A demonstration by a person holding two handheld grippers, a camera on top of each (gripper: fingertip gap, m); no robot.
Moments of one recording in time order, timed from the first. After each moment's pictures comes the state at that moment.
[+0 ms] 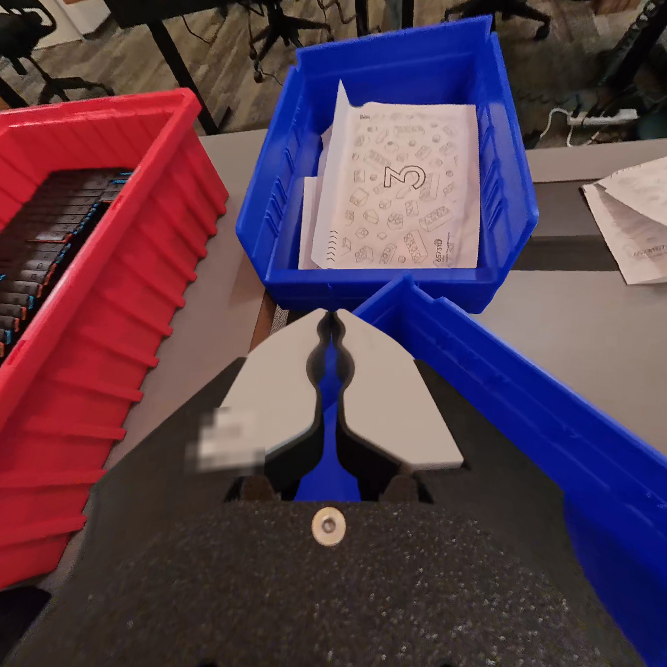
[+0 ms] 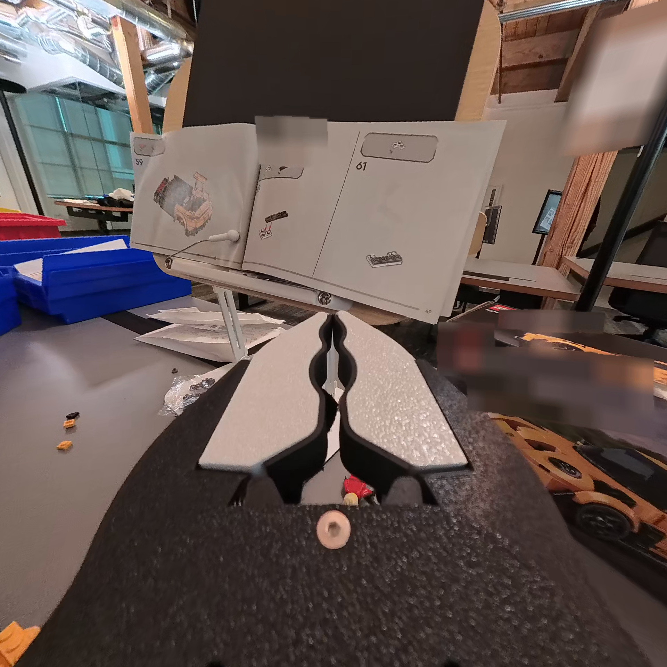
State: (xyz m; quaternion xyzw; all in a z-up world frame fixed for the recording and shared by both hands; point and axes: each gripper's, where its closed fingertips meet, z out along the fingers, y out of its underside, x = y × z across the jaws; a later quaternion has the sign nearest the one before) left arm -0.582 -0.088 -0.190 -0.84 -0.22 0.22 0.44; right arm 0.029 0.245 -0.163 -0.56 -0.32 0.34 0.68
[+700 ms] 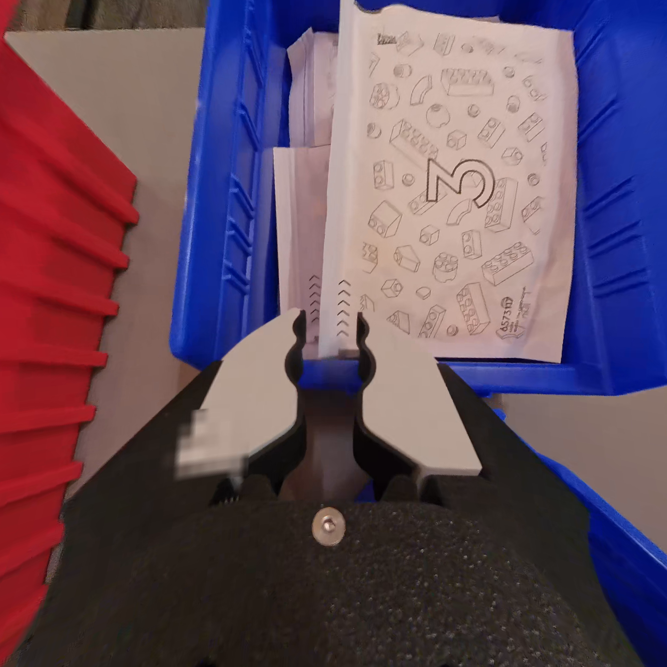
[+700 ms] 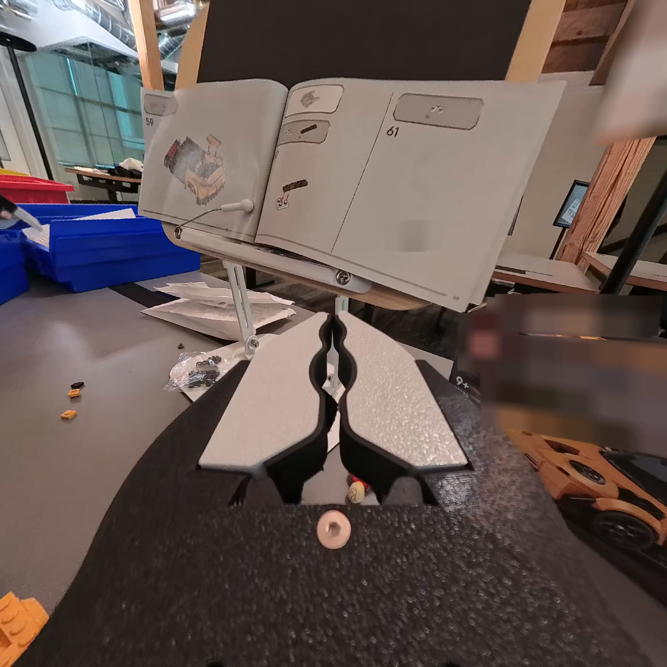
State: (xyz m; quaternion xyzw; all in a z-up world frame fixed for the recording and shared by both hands) left arm -0.664 -0.006 -0.254 -0.90 -0.22 0.10 0.35; right arm 0.015 0.242 -0.179 -0.56 -0.36 0.33 0.67
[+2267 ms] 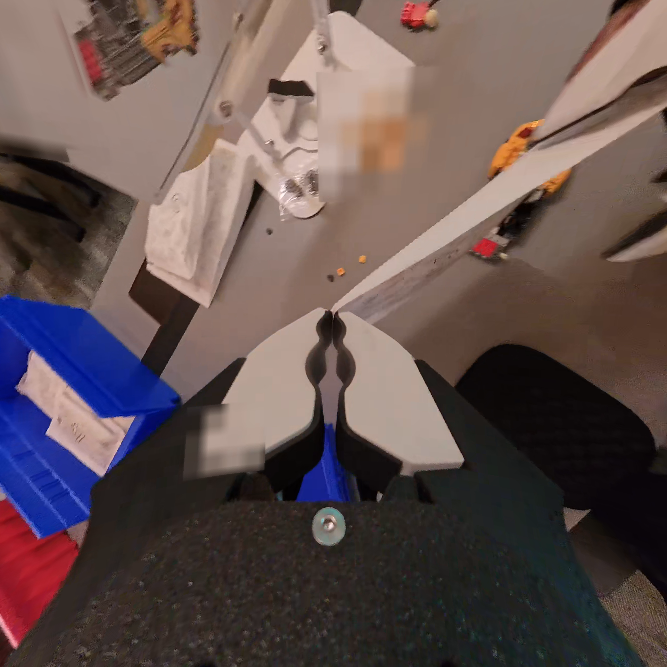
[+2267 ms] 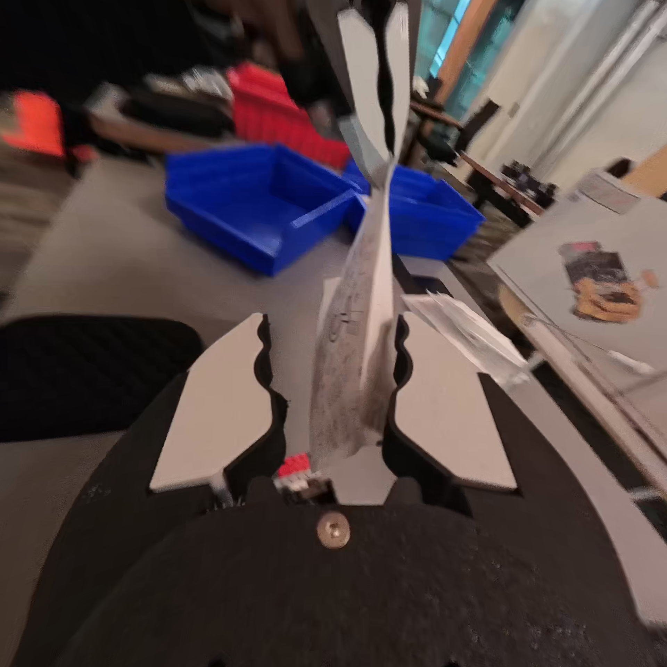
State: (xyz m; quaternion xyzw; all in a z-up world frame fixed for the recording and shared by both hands) left arm -0.177 -0.005 -0.118 -0.92 0.27 0.07 0.29; right arm -0.061 -0.013 -0.144 -0.42 -0.66 0.38 0.49
